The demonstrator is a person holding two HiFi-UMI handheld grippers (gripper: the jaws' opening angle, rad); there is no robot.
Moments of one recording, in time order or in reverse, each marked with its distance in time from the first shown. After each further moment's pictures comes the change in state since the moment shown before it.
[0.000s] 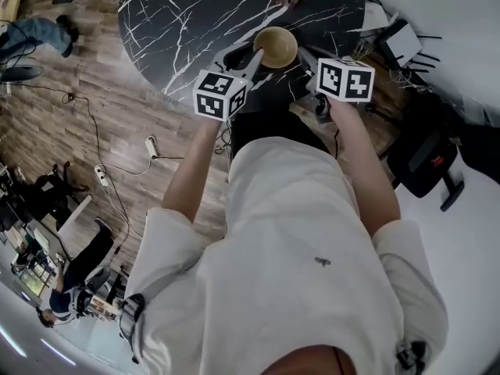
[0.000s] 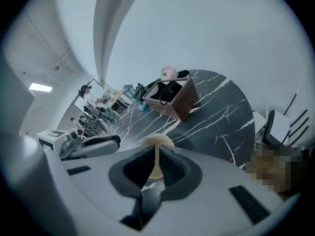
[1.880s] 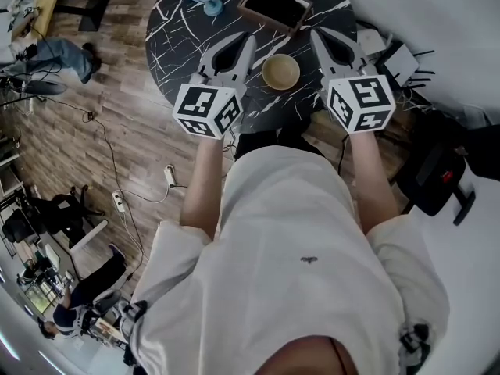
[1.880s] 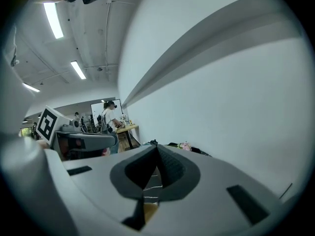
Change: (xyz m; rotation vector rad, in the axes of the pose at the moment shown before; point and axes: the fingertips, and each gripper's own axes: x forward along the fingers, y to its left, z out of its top) left arm -0.095 -0.039 0.189 0.114 -0.407 0.043; right arm -0.143 0.103 0.149 -0.493 -0.594 -0.005
